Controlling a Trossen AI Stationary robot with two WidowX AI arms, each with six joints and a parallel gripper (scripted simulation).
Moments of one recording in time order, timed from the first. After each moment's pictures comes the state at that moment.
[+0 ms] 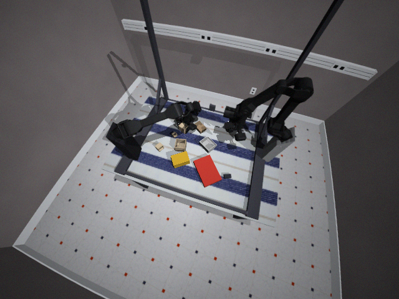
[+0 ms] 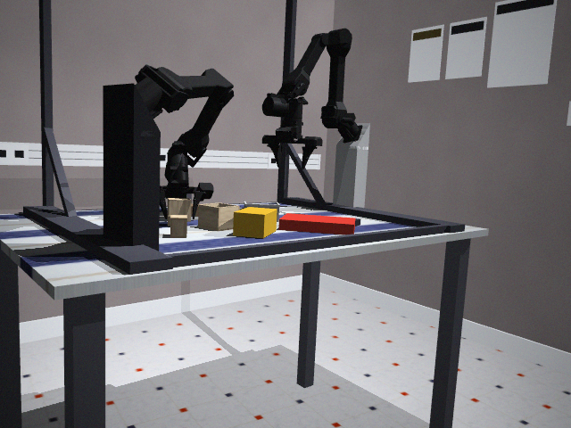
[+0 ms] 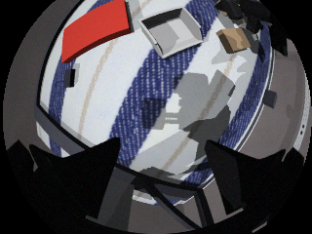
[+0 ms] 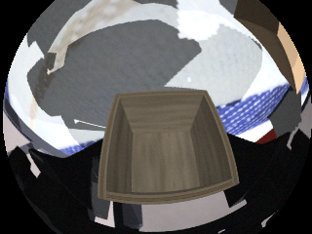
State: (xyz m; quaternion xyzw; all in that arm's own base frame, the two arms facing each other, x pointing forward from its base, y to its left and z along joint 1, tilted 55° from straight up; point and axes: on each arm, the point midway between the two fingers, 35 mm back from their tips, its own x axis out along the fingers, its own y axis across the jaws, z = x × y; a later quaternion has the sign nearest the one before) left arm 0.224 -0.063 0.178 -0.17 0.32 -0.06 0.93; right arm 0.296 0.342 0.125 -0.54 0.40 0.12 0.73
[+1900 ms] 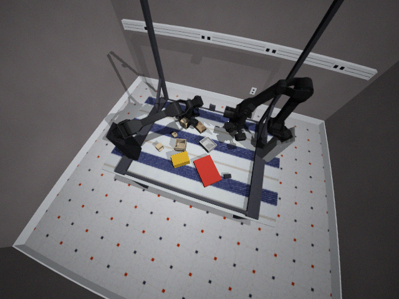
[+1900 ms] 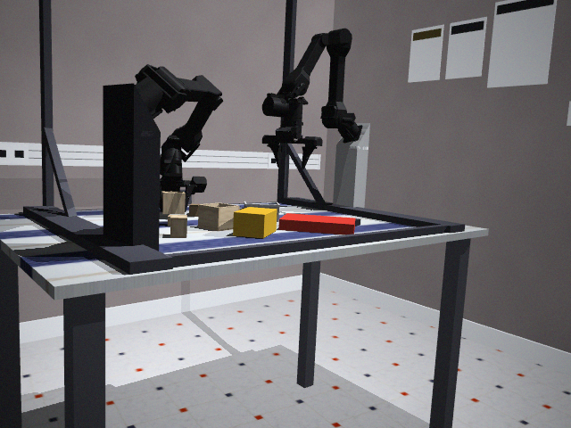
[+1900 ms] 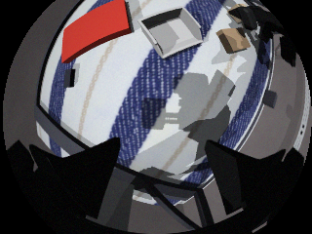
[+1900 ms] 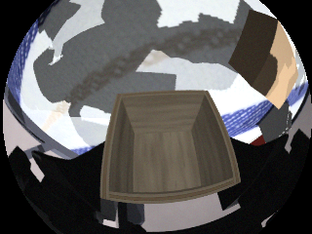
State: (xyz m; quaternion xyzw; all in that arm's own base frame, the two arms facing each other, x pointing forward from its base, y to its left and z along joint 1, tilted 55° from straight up) left arm 0.224 -0.063 0.178 -0.17 0.32 -0.06 0.93; right arm 0.278 0.376 0.140 -0.54 0.40 0.13 0.73
